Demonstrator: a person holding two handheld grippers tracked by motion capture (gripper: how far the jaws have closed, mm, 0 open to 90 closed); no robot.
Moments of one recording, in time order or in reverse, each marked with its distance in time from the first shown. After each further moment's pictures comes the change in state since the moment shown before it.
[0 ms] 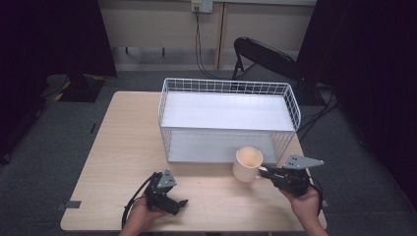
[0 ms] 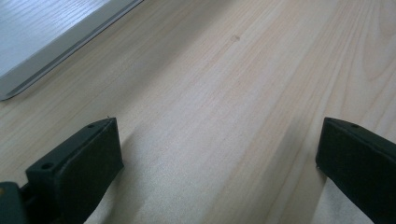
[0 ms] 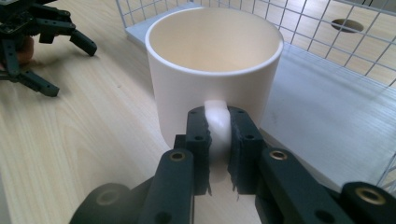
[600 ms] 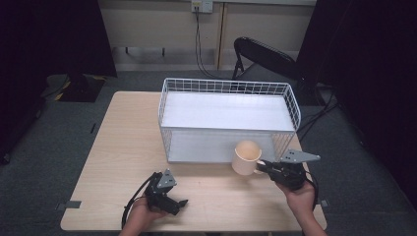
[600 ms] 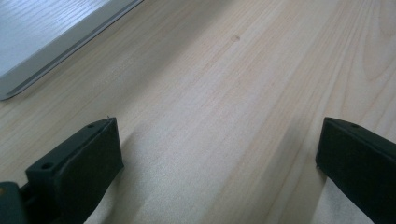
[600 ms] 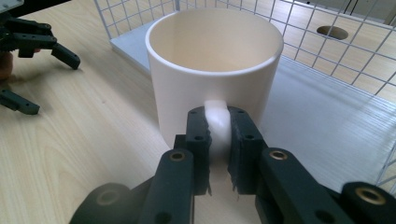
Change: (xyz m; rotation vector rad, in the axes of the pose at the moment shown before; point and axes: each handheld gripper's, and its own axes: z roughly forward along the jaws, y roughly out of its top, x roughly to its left) left arm 0.000 0.000 0.000 0.000 0.001 -0.001; right arm -0.005 0.010 0.011 -0.016 -0.041 0.021
